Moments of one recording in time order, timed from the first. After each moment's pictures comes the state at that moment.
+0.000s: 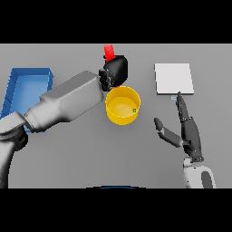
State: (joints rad) left arm -1.29 0.26 -1.13 -0.77 -1.33 -0.29 -0.20; right arm 0.11 -0.04 0.11 -1.72 0.21 -0.04 -0.11
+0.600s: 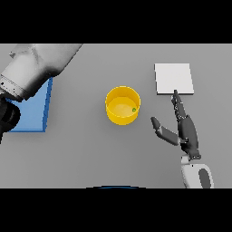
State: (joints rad) left arm -1.66 0.35 -0.88 -0.48 -1.26 -0.24 -0.21; right arm 0.08 -0.03 0.12 -1.70 0.20 -0.03 -0.11
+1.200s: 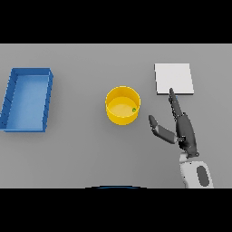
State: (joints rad) left arm -1.45 0.61 -0.18 -0.20 -0.61 -0.16 0.07; right arm 0.05 -0.05 0.14 -1.68 0.23 -0.03 -0.12
